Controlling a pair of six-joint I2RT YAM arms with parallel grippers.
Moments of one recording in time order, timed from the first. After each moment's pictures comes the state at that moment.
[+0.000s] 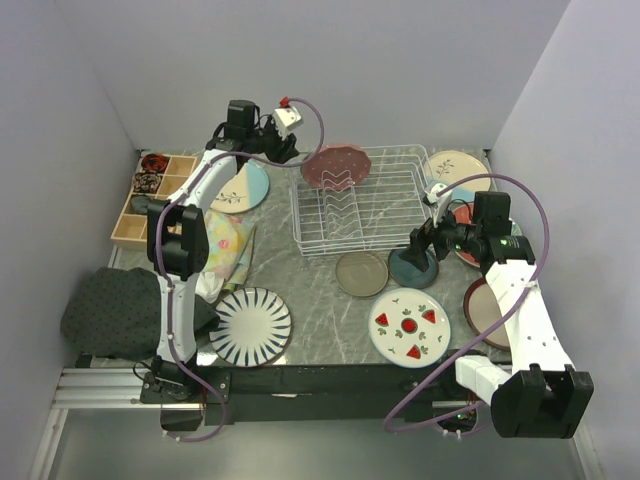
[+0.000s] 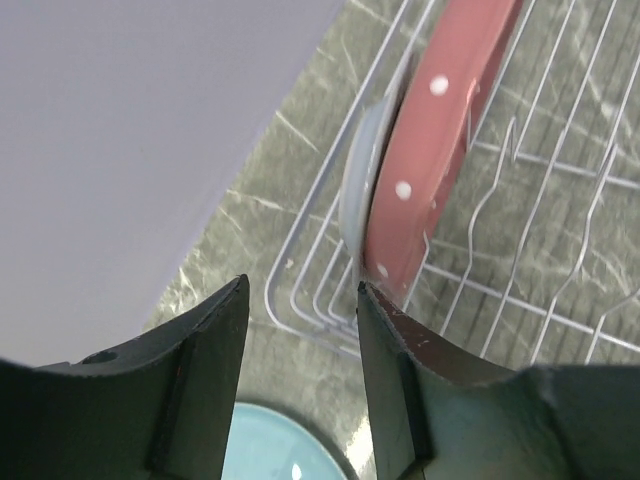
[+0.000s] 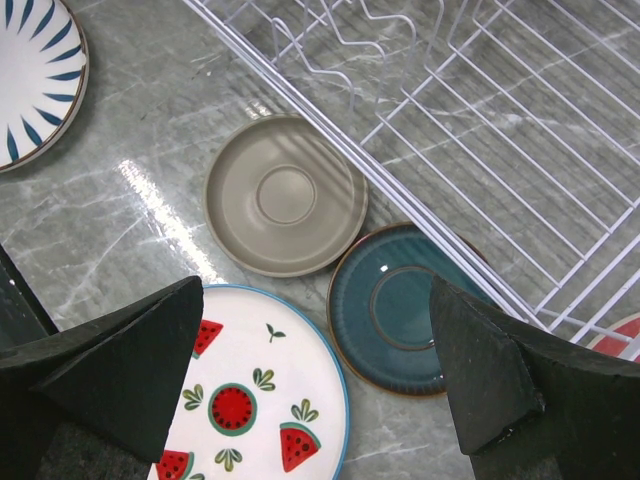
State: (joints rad) left arm -0.26 2.22 2.03 -0.24 0.64 0.53; right arm -0.04 1.06 0.96 -0.69 -0.77 -0.55
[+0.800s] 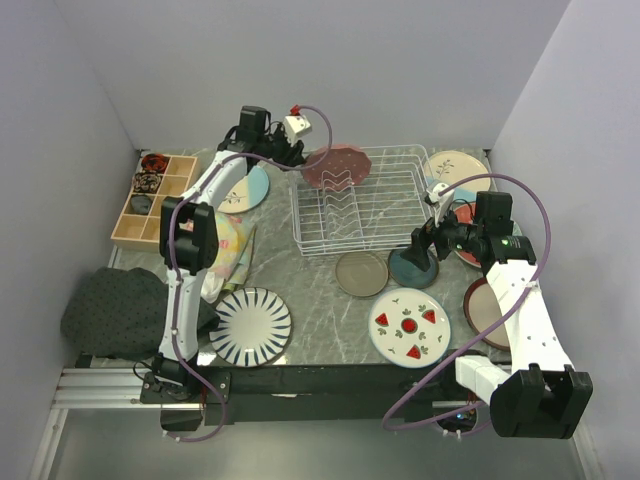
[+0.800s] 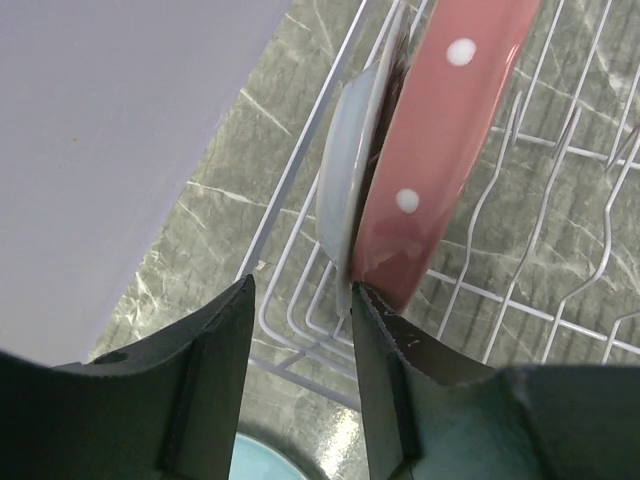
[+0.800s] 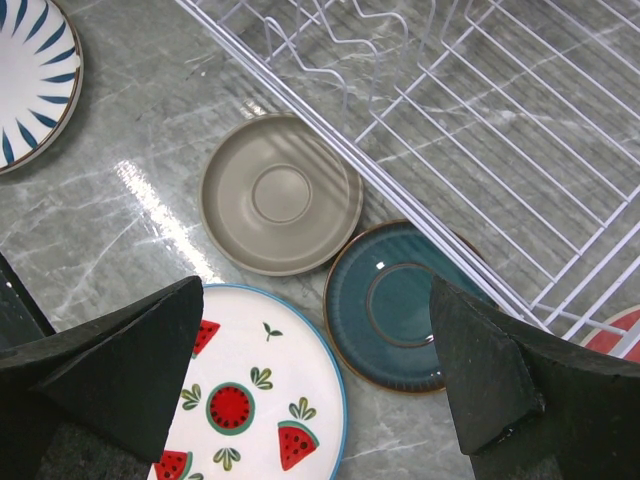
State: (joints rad) left arm -0.28 2.34 2.13 -0.32 0.63 0.56; right arm -0.06 1.06 0.96 -0.69 -0.77 -0.55
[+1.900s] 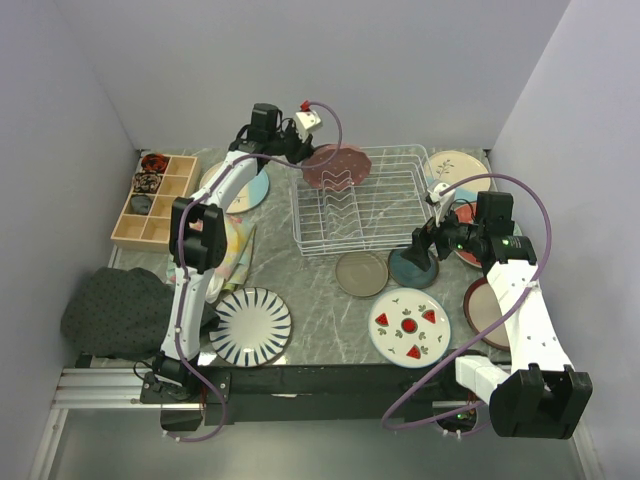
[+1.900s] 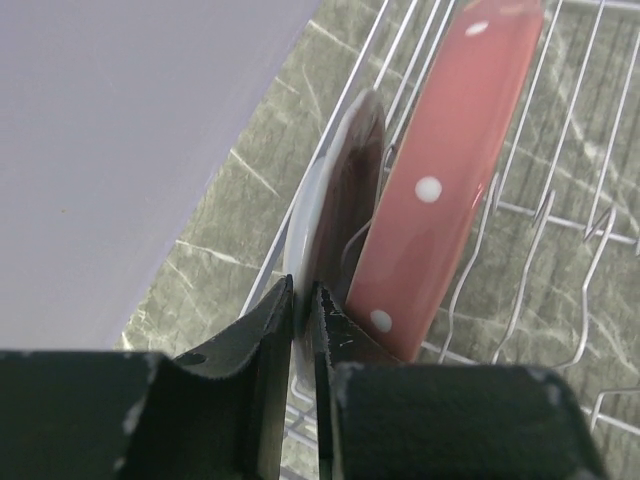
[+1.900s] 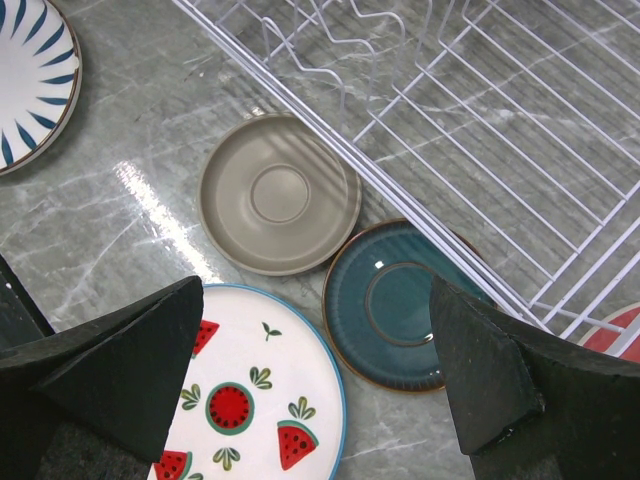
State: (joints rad) left arm -0.33 2.41 2.23 -0.27 0.63 0.48; right arm -0.06 1.06 0.96 -0.69 -0.78 -0.55
